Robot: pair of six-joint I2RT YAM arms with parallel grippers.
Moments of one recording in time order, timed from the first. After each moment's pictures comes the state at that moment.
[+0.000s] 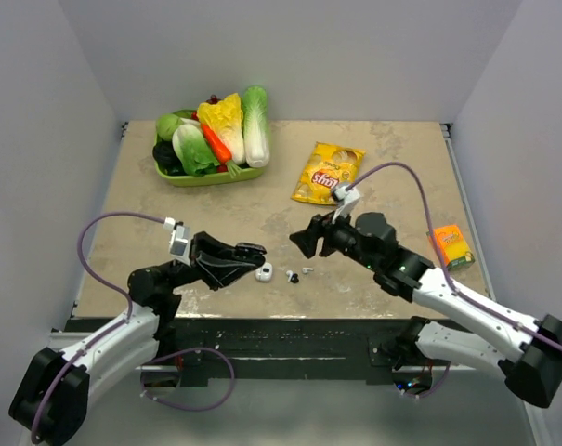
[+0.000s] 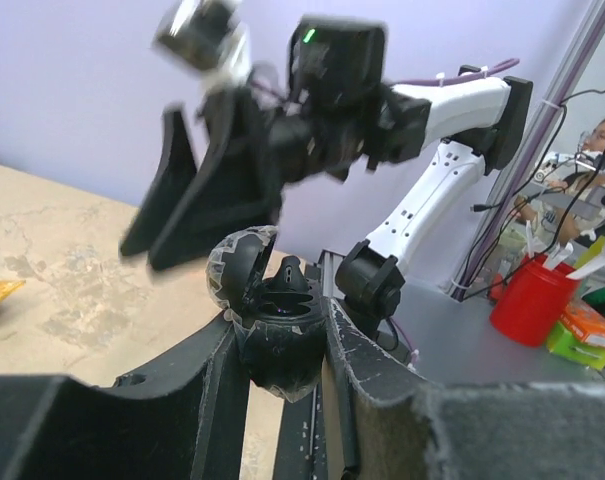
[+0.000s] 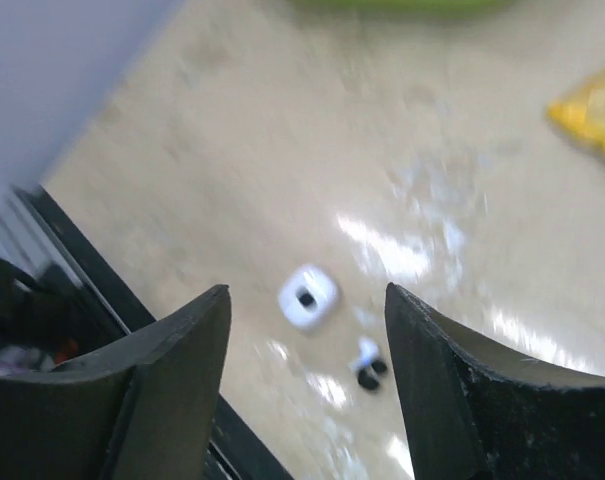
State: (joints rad) left arm -0.47 0.78 0.14 1.26 0.80 -0.77; right arm 0.82 0.93 0.72 0.01 0.01 0.42
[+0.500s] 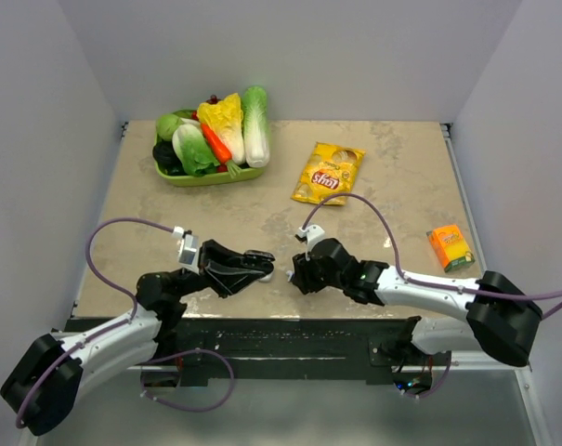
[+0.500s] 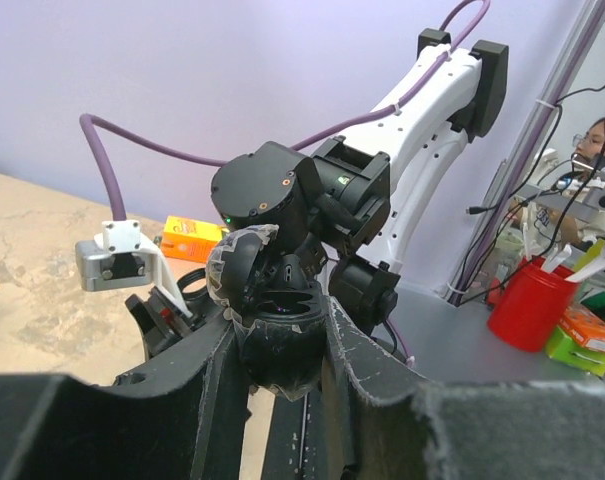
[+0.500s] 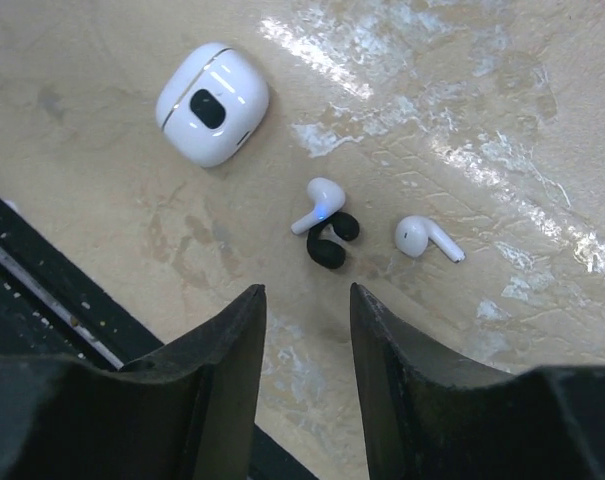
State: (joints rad) left arm -0.66 0.81 0.09 1.28 0.63 -0.67; right arm 0.97 1.24 0.57 -0.04 0.08 0.43
